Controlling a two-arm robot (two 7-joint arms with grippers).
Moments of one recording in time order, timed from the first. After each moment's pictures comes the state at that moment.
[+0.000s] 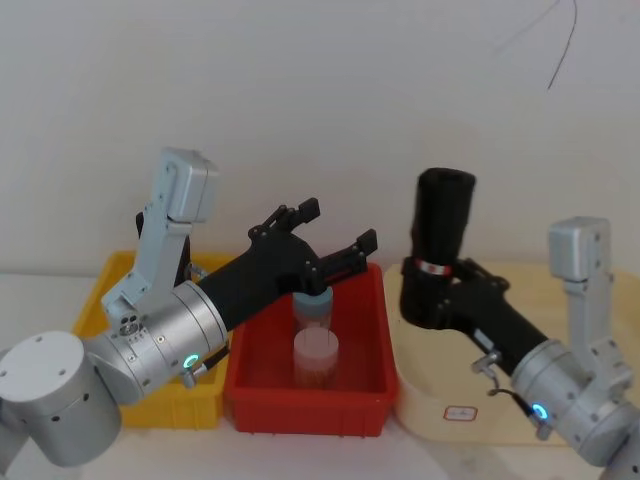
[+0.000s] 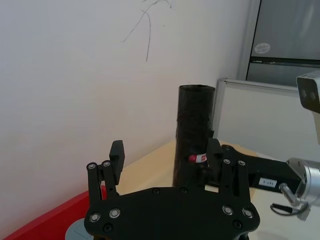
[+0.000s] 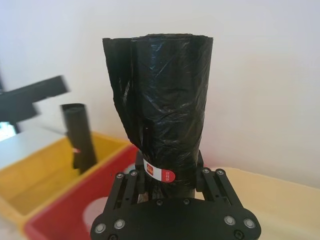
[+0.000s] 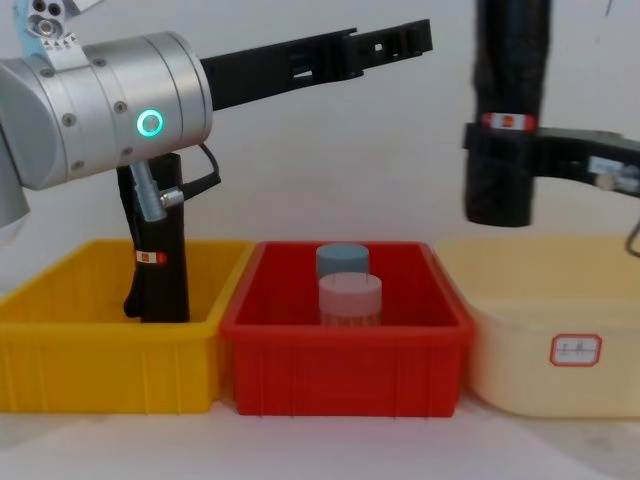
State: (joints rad) left arm -0.44 0.27 0.42 -1.60 -0.54 0.12 -0.46; right arm 0.29 0.31 -0.30 -1.60 0.43 0.10 0.26
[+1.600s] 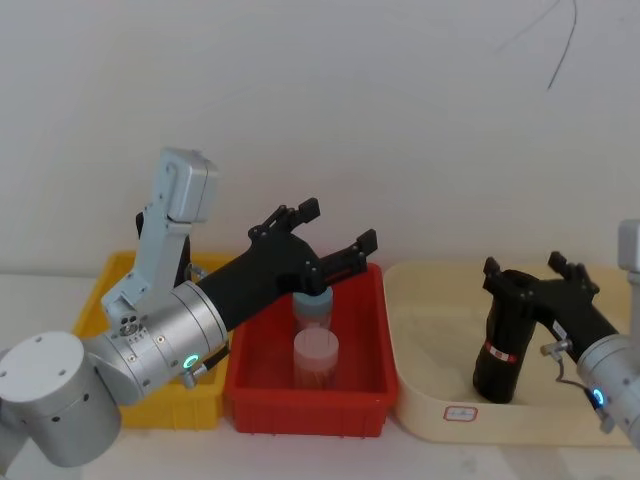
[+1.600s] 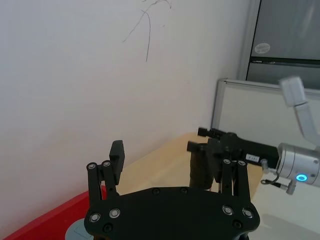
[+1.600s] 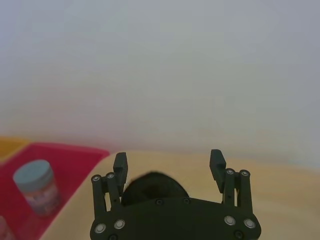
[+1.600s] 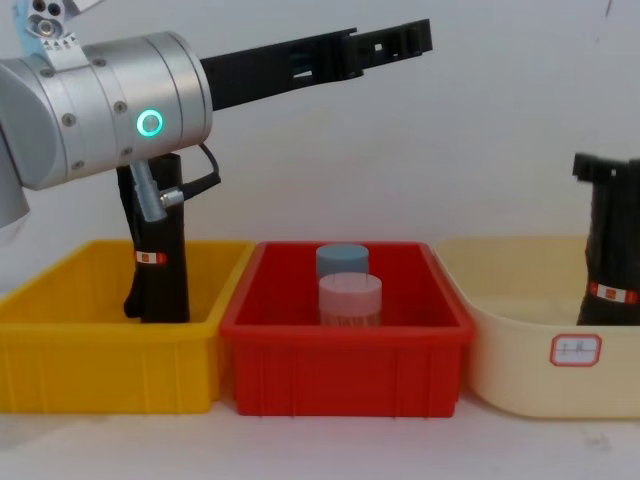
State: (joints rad) left arm -0.44 0.27 0.42 -1.60 -0.54 0.12 -0.46; right arm 0.30 0.30 -0.17 -1.52 0.35 0.15 0.11
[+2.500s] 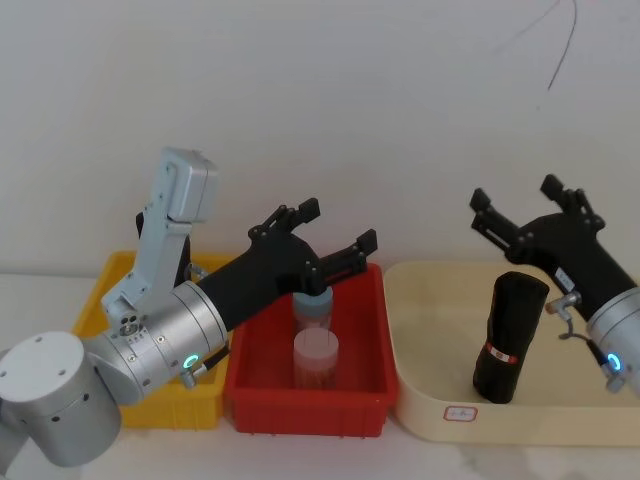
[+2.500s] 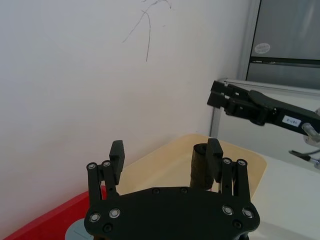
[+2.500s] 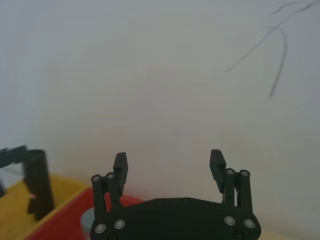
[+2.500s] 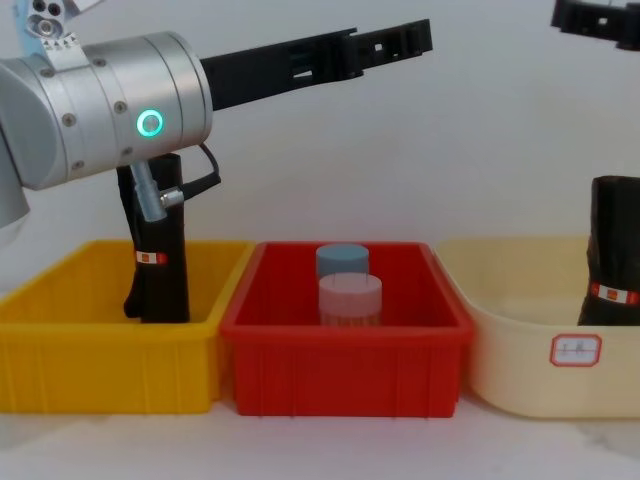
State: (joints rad) left arm -0.44 0.27 0.42 -1.60 -0.54 0.12 -0.46; right arm 0.26 0.31 -0.16 -1.76 0.37 0.14 0.19
